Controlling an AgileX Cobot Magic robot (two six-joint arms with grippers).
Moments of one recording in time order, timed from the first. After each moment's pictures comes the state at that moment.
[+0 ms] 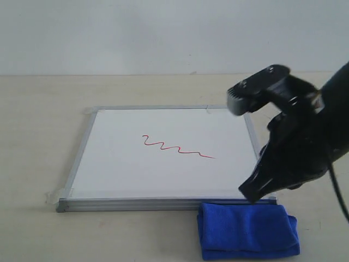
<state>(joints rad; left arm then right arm) -0.05 0.00 0.00 -0.09 0.30 0.03 0.49 1.33 -0.89 0.07 0.89 -0.15</state>
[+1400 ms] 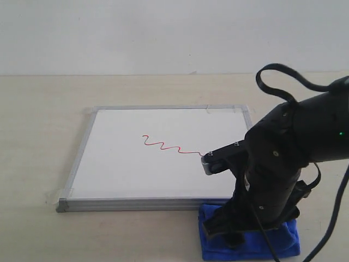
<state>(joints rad) -0.05 0.00 0.00 -0.09 0.30 0.03 0.59 1.72 -0.82 -0.09 0.68 0.36</state>
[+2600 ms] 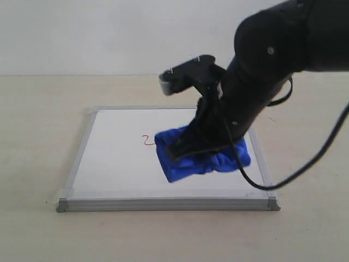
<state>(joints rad) -0.05 0.00 0.00 -0.09 0.30 0.03 0.59 1.64 -1.16 -0.02 0.77 0.03</state>
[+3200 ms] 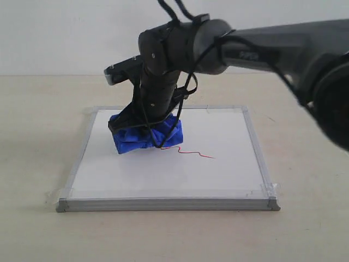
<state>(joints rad) -0.05 0.00 0.00 -0.09 0.30 0.03 0.59 2.26 -1.87 -0.01 0.85 0.03</state>
